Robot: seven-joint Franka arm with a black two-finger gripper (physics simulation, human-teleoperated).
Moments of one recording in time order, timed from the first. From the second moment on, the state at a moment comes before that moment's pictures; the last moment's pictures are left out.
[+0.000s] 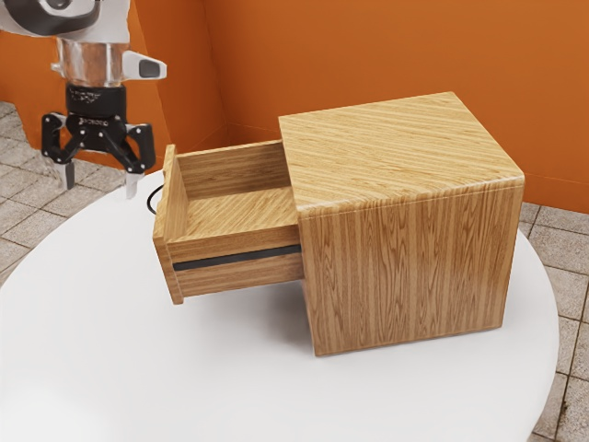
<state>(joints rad) -0.01 -0.19 -0.04 -1.69 0.02 1.19 -0.43</state>
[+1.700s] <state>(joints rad) 0.08 -0.17 0.09 -2.15 0.02 2.23 -2.19</state>
